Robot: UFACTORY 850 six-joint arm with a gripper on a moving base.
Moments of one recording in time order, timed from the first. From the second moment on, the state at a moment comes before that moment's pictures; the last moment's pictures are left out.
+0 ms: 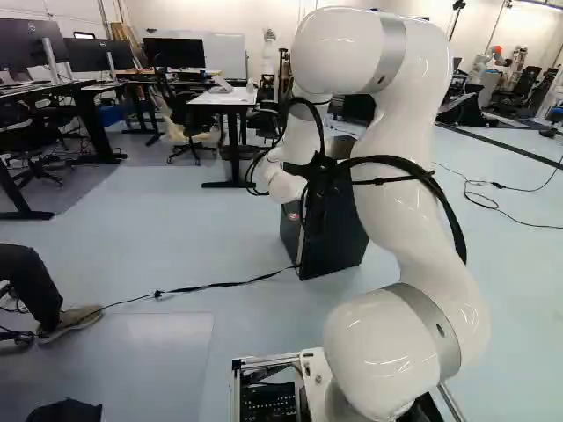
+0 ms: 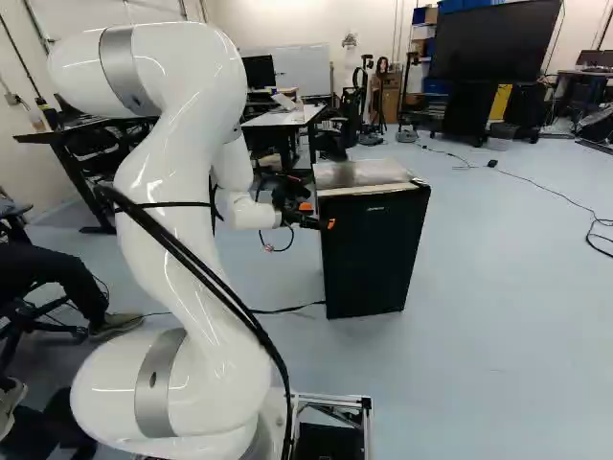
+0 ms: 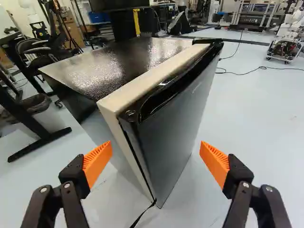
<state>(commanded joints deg) 10.6 -31.8 -46.1 57.2 59.3 -8.4</state>
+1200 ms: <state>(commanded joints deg) 10.4 -32.7 -47.4 57.2 59.3 -8.4</state>
